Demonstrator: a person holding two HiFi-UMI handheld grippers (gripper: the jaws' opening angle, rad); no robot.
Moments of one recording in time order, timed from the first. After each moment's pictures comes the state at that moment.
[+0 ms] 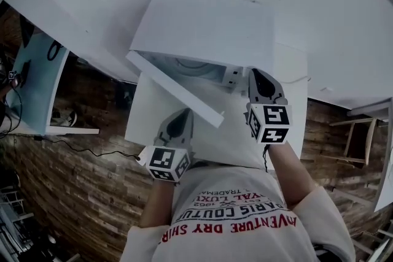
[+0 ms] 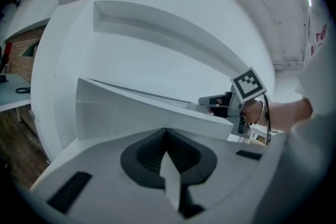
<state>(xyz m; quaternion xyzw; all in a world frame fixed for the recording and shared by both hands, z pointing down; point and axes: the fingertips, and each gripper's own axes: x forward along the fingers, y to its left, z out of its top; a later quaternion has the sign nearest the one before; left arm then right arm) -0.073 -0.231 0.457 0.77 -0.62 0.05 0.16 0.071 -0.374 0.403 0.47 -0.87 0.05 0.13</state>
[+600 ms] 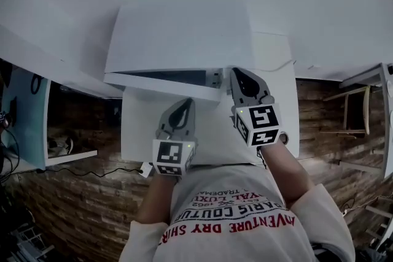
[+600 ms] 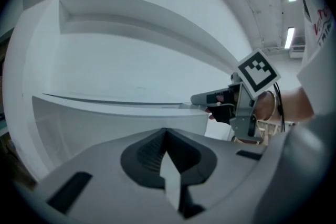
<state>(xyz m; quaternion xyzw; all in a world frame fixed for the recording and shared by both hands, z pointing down) -0.036 -0.293 0.448 0.82 -0.56 0.11 0.09 0.070 -0.373 0.403 0.48 -0.87 0.06 0.11</state>
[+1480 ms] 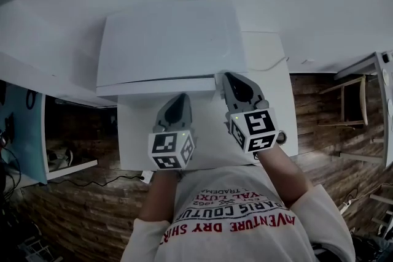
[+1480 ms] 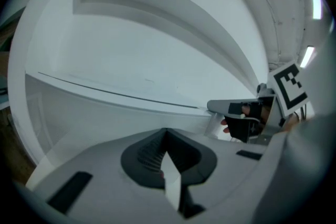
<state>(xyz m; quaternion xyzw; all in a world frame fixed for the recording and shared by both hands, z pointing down) -0.036 -0.331 0.455 0.80 -0.57 0.08 0.19 0.075 -0.373 0.403 0.49 -0.86 0.09 0.10</state>
